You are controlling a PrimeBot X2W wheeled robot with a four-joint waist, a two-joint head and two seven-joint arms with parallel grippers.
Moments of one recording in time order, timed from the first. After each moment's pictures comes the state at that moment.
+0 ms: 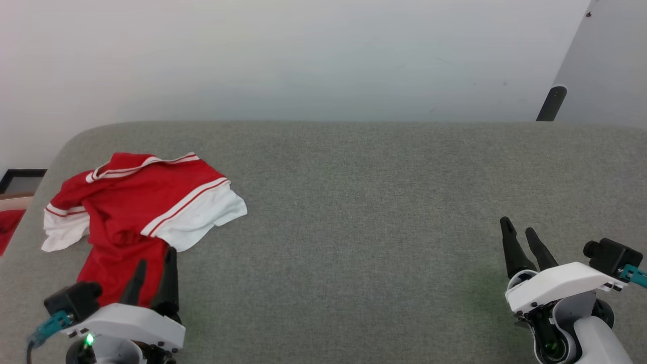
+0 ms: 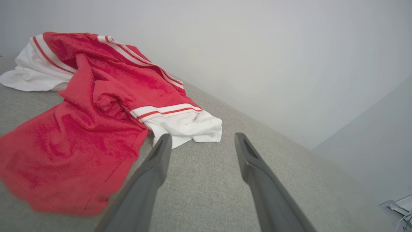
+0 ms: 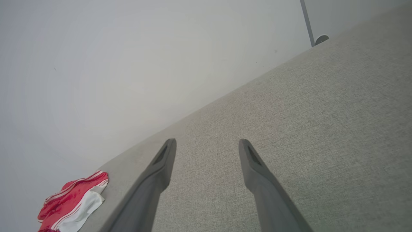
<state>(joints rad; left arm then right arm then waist) -0.13 0.22 0.01 0.32 -0.73 -0.08 -0.10 -0.32 -0.10 0.04 0.54 0.73 0.13 -0.10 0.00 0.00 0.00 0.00</state>
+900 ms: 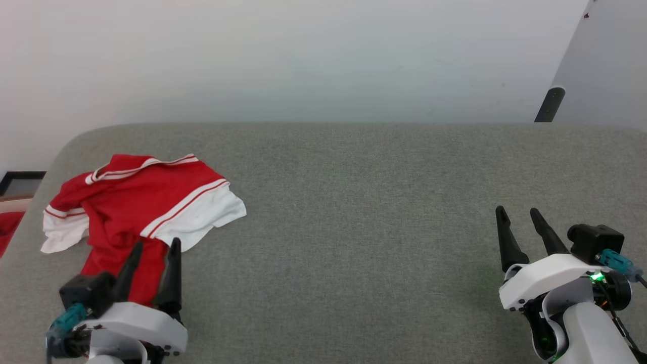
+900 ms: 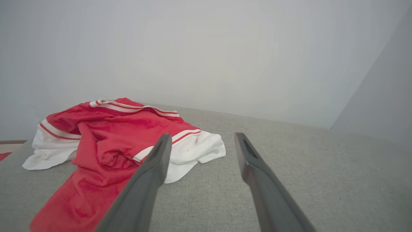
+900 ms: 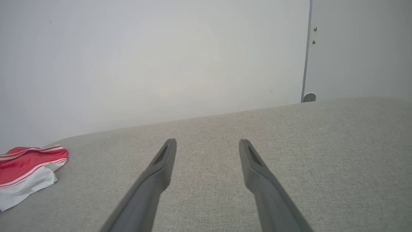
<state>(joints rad) -0.14 0.25 -0.01 0.28 -0.43 -0.11 -0.17 -0.36 -0.09 0.01 0.56 0.33 0.13 -0.17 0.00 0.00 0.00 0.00</state>
